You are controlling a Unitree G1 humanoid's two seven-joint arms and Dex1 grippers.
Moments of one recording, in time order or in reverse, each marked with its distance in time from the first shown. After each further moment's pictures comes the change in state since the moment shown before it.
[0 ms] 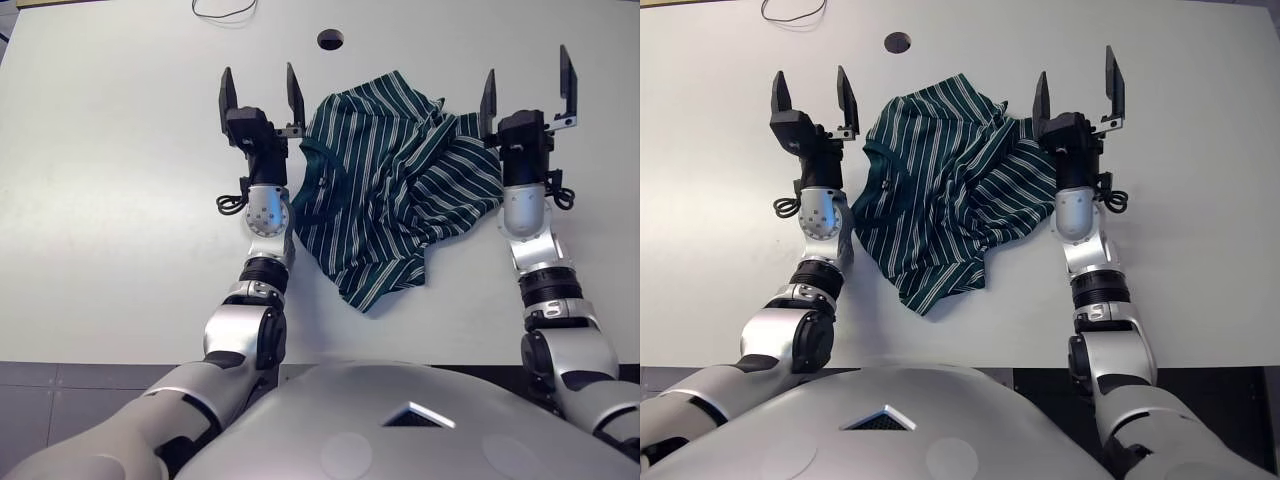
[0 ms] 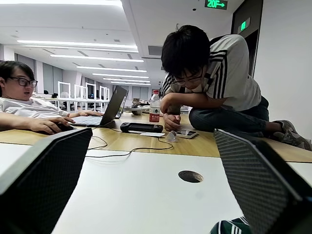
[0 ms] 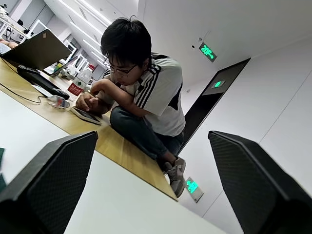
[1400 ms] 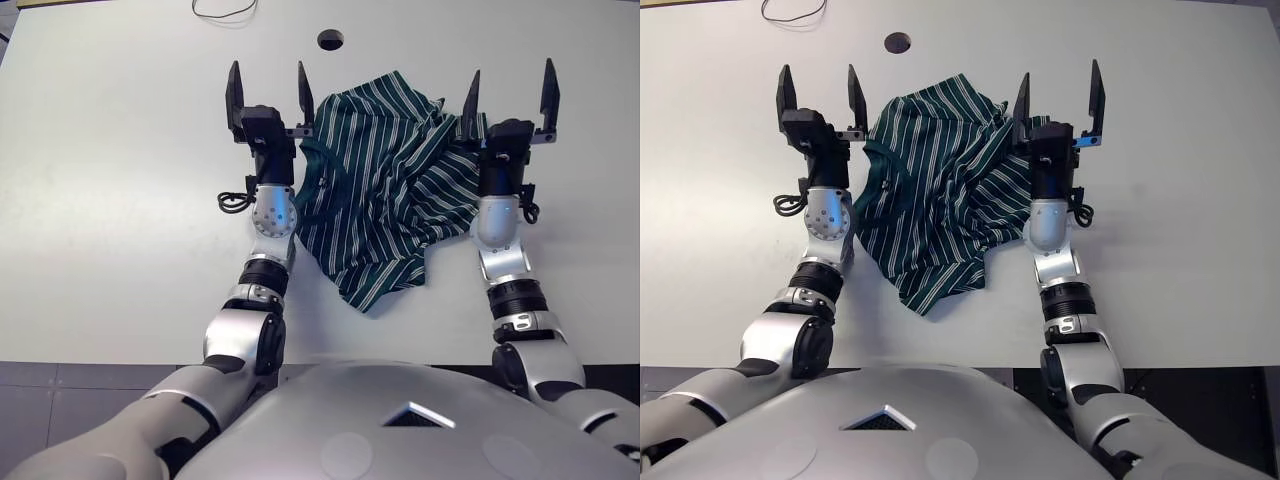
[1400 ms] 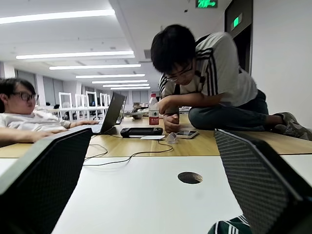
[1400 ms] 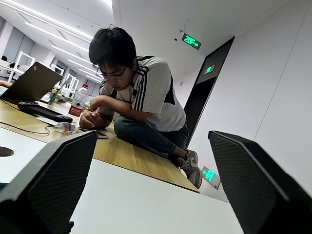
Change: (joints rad) left arm 0.003 0.006 -0.054 -0.051 0.096 0.059 0.106; right arm 0.069 0.169 -0.003 -0.067 0.094 -0.015 -0.019
